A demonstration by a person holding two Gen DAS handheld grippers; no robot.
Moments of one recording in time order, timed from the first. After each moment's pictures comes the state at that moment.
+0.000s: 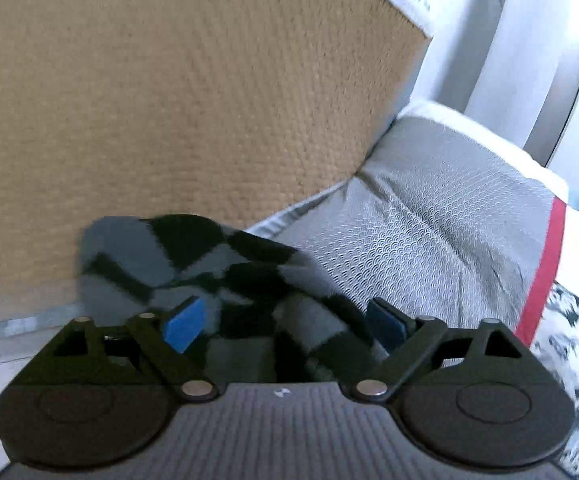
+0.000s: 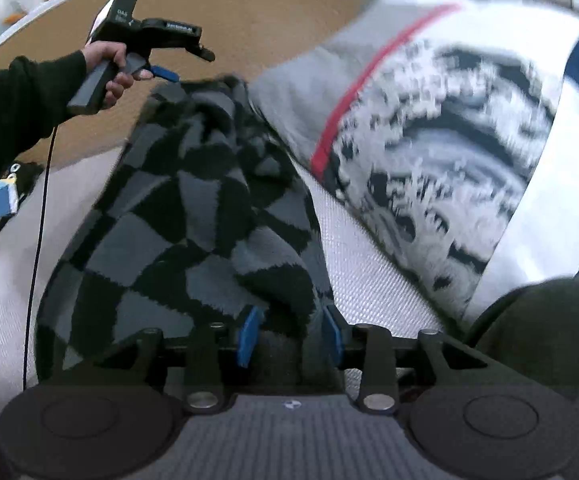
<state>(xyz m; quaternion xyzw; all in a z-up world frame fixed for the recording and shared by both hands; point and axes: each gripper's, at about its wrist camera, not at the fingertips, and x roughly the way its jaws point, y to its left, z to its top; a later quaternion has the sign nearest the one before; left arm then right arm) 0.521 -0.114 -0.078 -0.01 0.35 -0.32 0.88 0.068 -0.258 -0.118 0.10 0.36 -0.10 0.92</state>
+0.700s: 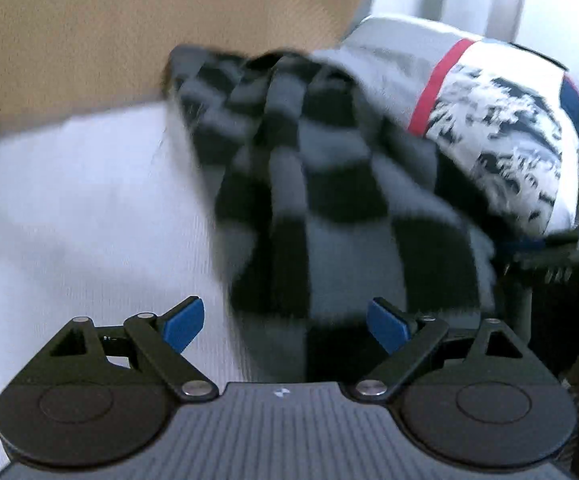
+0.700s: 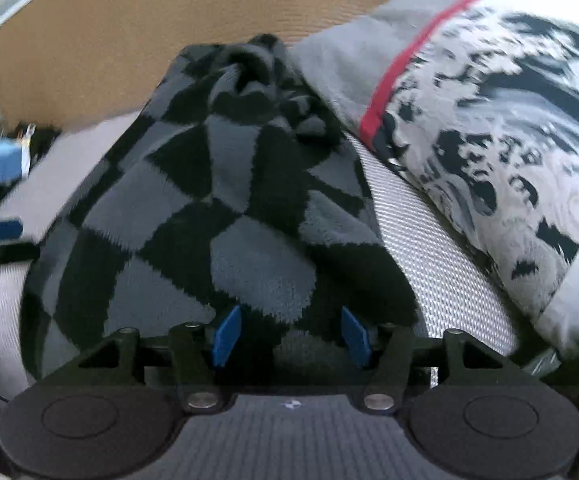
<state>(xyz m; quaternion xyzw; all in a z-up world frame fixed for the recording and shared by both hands) 0.189 0.029 -0.178 0.03 0.38 -0.28 0.88 0.118 -0.245 -0.175 0.07 0.41 -0.05 0.91</state>
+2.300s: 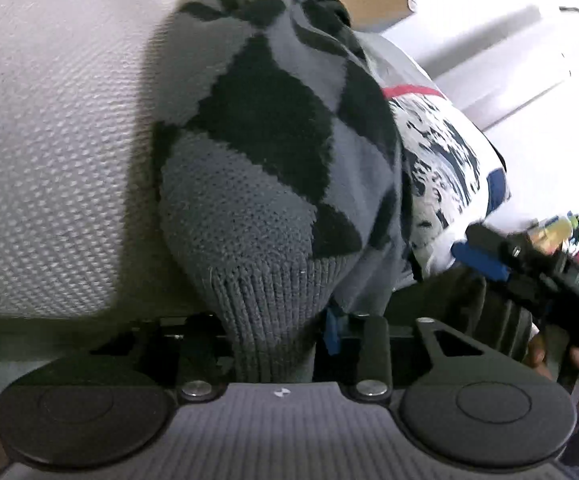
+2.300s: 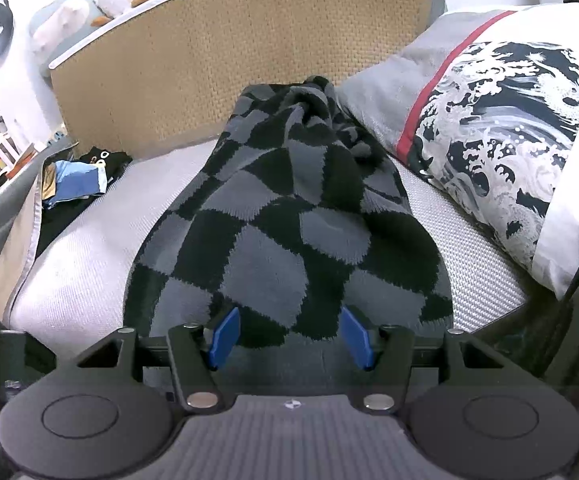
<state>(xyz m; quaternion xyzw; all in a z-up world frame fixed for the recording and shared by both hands) 0.116 0.018 -0.286 -0.29 0.45 -0.37 0.76 0.020 -0.228 -0.142 0.13 0.33 0.01 0.94</state>
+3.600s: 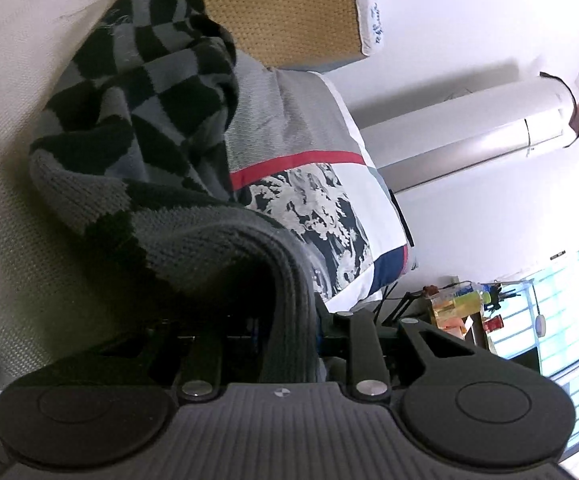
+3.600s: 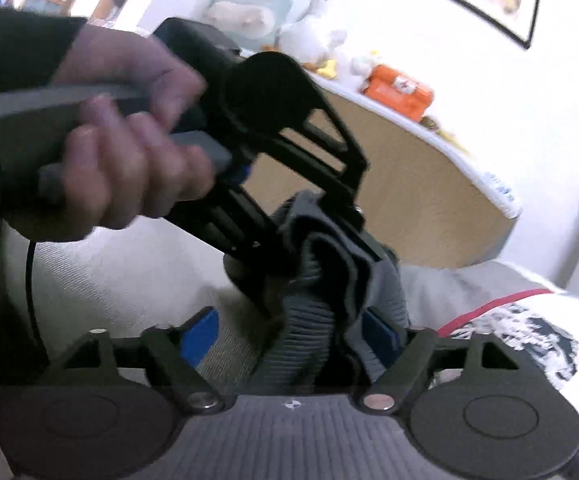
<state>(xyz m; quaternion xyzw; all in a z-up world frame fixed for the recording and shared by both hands) 0.184 0.008 -0.136 -0.39 0.45 -0.41 0.69 -0.023 -0.059 -0.144 -0.22 0.14 0.00 0.96</state>
